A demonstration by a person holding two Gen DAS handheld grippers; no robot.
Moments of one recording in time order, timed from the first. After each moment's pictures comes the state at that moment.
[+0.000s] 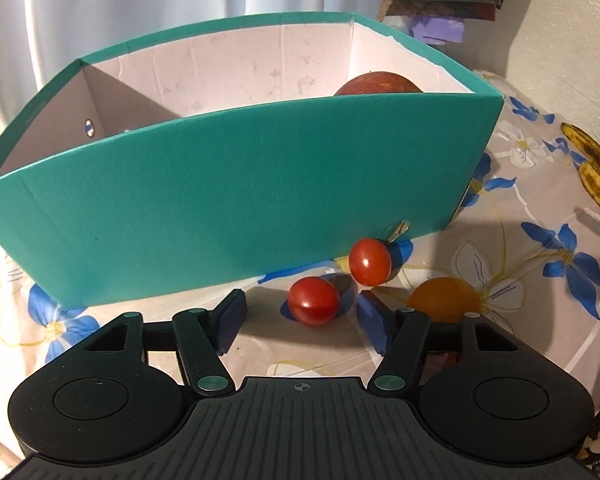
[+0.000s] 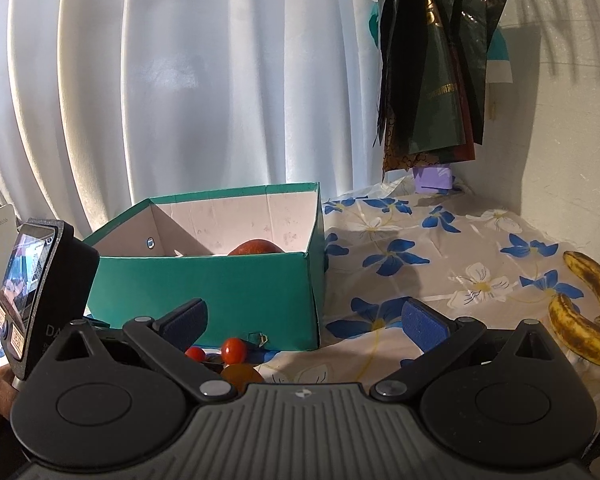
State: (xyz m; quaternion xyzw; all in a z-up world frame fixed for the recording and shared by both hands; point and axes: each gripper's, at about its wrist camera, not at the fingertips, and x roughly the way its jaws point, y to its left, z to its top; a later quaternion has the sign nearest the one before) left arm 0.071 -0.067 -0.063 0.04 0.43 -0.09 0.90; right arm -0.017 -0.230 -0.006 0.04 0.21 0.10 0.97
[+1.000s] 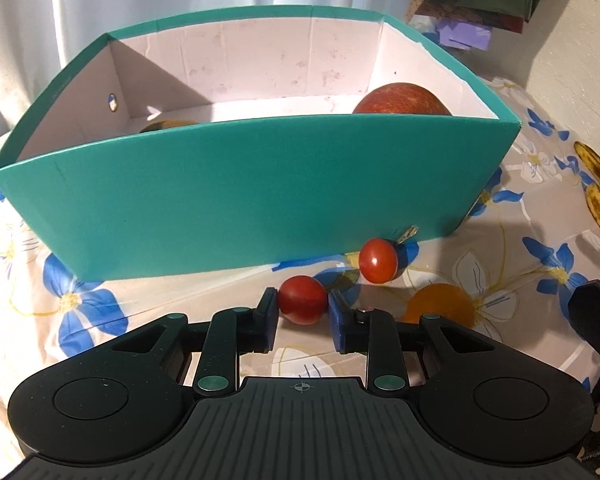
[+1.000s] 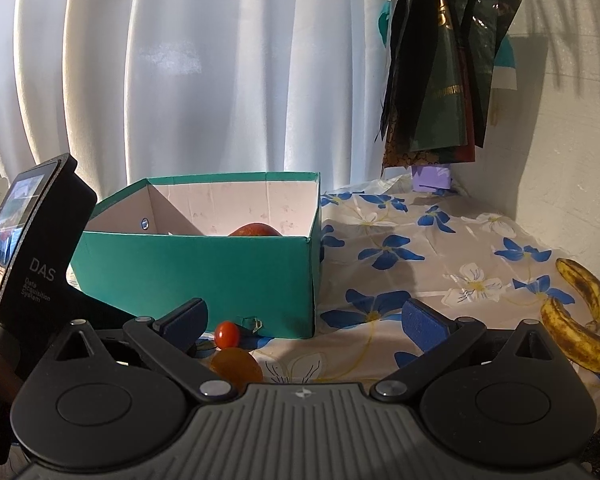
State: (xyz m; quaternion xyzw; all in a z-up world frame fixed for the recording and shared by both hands) left arm 0.071 -0.056 -0.048 0.00 0.46 -0.06 0.89; right arm -0.022 -0.220 -0.011 0.01 0.22 0.09 0.97
